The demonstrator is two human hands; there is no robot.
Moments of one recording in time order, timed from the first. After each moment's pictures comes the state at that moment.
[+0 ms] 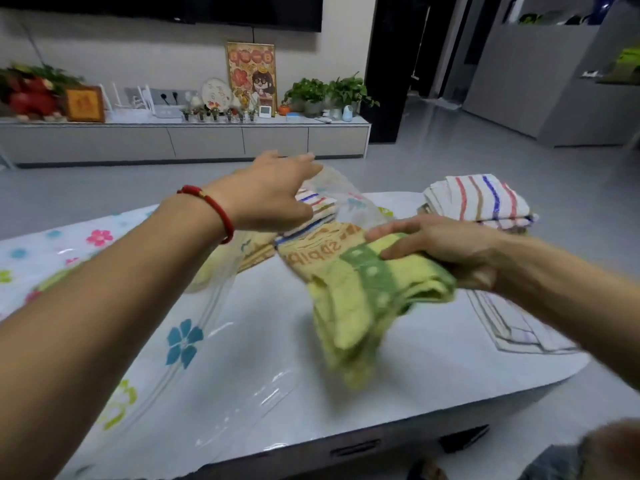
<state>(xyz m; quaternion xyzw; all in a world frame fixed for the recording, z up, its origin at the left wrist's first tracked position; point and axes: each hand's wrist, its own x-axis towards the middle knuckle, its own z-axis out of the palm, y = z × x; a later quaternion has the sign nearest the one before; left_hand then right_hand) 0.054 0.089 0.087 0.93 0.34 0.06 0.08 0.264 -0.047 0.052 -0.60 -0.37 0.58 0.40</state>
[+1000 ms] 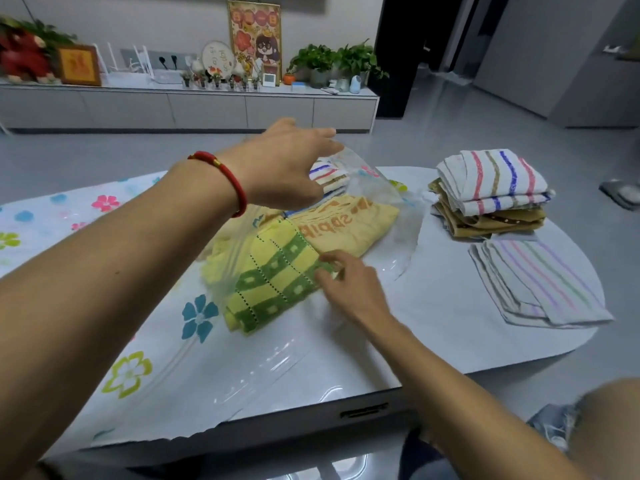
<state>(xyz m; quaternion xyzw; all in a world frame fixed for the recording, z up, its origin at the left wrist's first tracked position) 0.038 0.082 0.082 0.94 0.32 0.07 0.05 0.164 -0.007 -0.098 -0.78 -0.49 0.21 0.34</state>
